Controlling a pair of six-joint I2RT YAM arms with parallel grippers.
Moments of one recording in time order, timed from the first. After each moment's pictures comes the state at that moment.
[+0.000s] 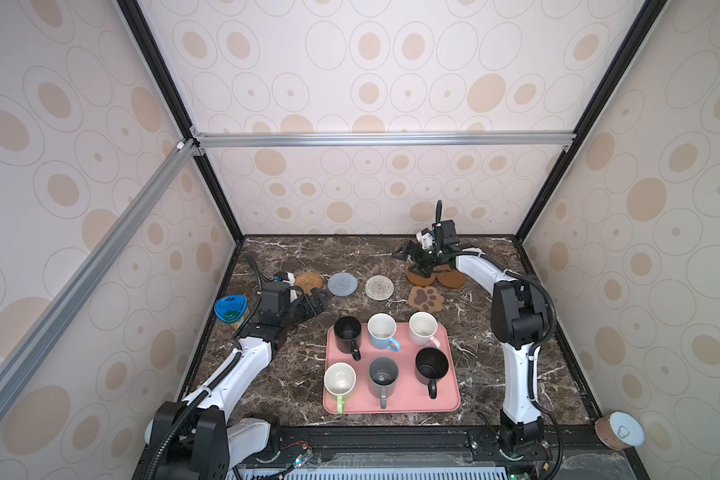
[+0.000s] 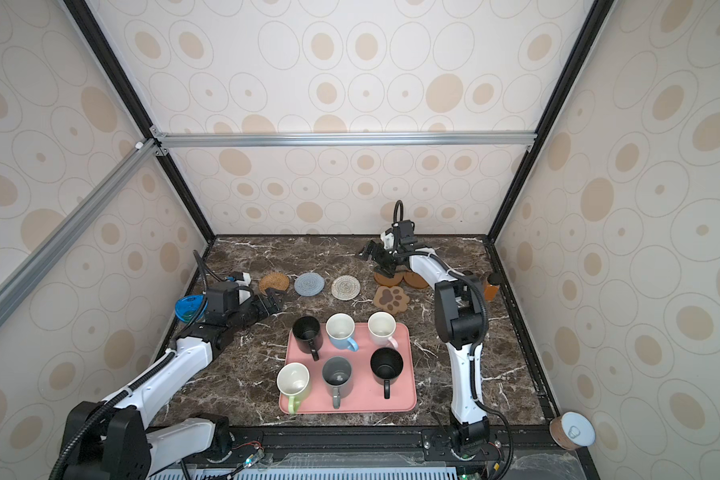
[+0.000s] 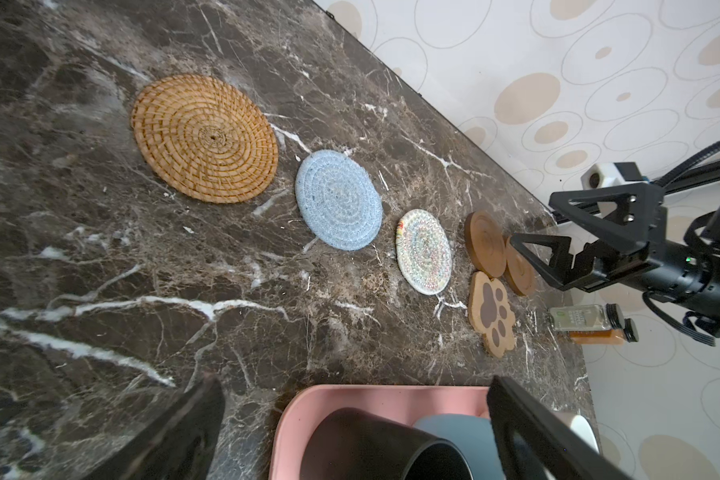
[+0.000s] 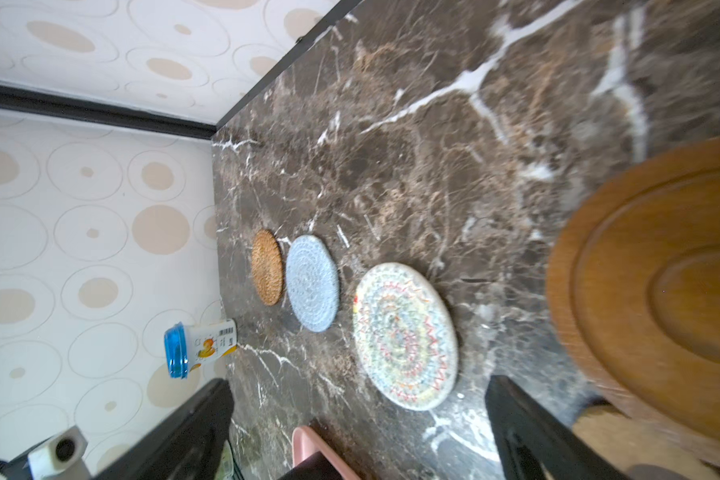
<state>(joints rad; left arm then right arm) -0.16 1.18 0.67 -0.09 0.23 -0.65 0.28 2.19 1.79 -0.44 -0.66 0.67</state>
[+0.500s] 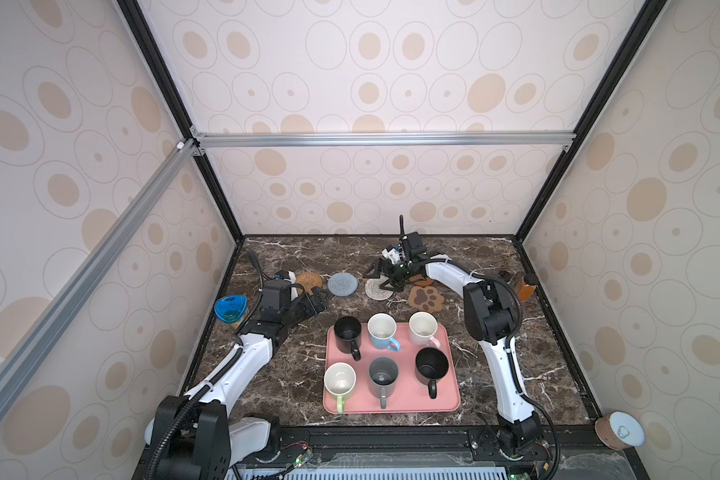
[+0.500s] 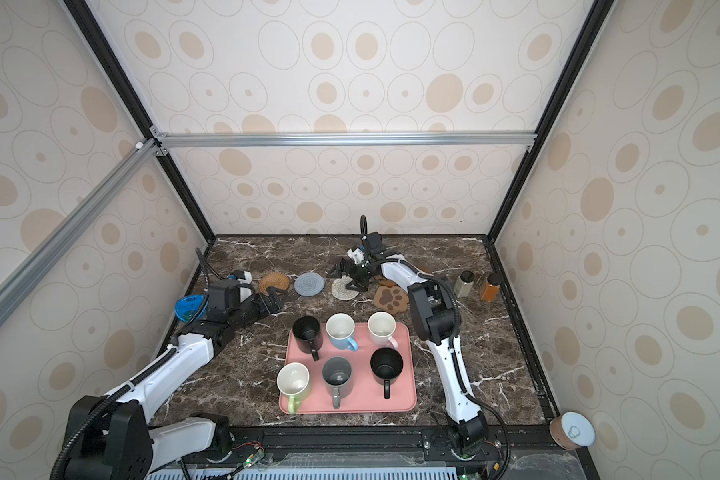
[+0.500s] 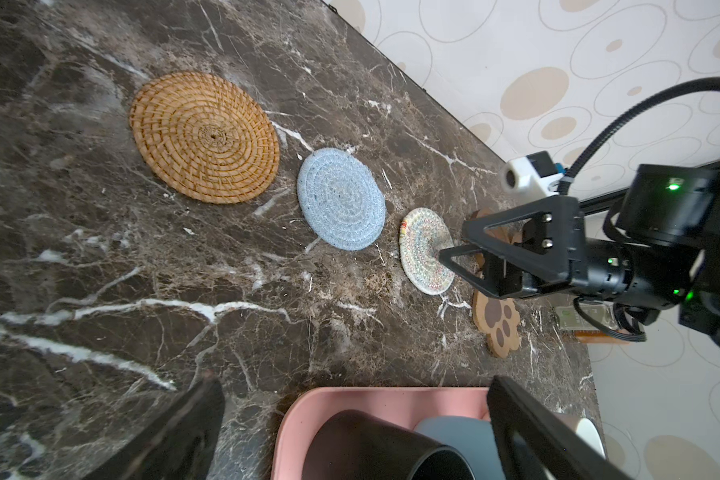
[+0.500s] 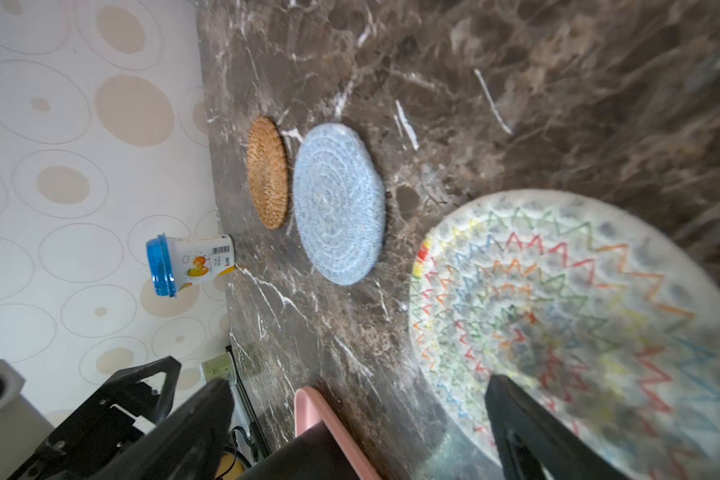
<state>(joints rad) -0.16 1.19 0.68 -0.10 0.23 -0.64 0.42 2.41 1.95 -0.51 -0.76 0.62</state>
